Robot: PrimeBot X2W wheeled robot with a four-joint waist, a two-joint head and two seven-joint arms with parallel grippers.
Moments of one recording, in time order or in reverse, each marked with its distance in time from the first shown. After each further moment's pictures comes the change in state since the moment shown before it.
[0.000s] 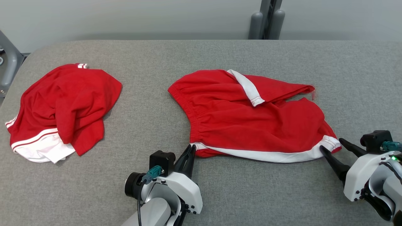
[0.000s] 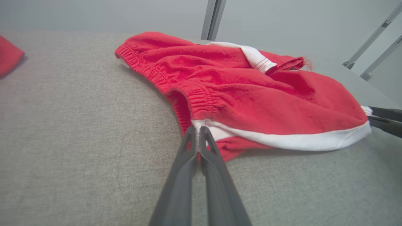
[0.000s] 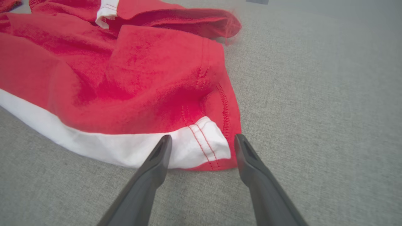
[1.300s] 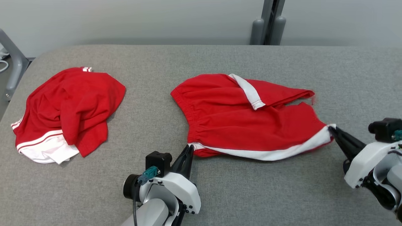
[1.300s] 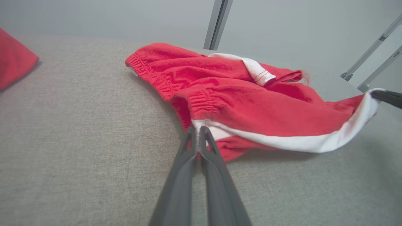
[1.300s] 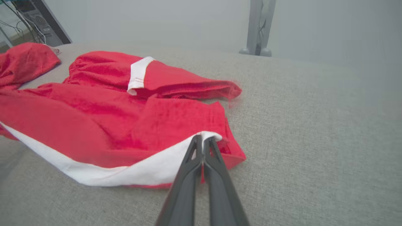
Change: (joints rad) left arm 0.009 0.000 0.020 -0.007 -0.005 -0.005 0.000; right arm -0.039 -0.047 0.039 -0.086 0.085 0.000 -0.037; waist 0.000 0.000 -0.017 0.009
